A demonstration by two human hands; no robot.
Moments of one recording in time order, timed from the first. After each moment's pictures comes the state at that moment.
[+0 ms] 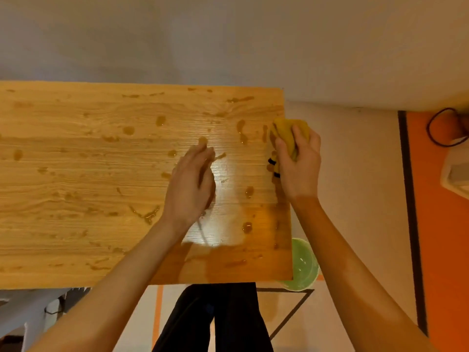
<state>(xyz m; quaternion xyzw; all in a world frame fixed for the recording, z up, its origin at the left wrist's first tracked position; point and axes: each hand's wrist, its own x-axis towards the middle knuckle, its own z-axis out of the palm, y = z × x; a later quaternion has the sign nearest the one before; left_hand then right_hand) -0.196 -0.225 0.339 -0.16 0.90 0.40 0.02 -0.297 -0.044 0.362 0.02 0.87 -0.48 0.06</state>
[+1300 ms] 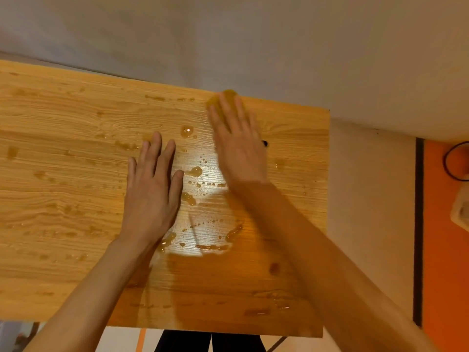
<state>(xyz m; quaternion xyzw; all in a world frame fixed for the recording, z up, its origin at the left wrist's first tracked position) -0.191 -0.321 0.300 -0.23 0.94 0.25 0.01 -0.341 -0.205 0.290 -0.35 0.93 -0.11 0.00</state>
